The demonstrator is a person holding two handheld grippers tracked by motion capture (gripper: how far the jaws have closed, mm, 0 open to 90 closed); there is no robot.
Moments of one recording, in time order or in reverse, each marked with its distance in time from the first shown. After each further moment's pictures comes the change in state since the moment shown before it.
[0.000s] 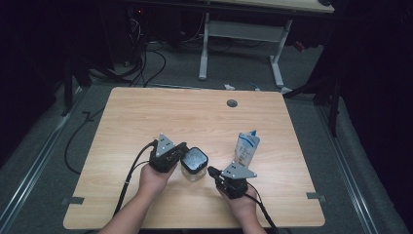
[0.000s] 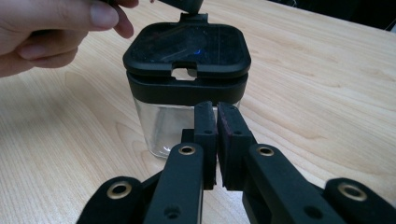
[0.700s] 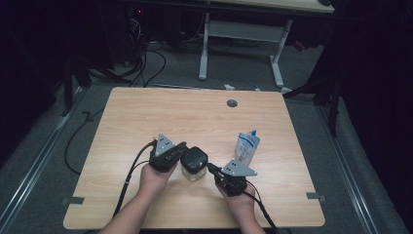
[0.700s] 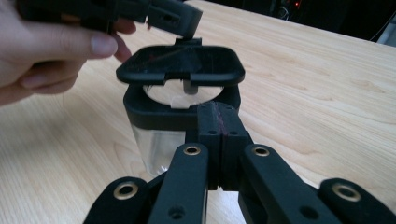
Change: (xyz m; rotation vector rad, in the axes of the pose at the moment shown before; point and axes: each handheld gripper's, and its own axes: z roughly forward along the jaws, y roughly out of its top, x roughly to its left) left arm 0.002 -0.001 0.001 -0.005 -0.005 -0.022; right arm 0.001 0.010 0.001 -0.037 -0.022 0.023
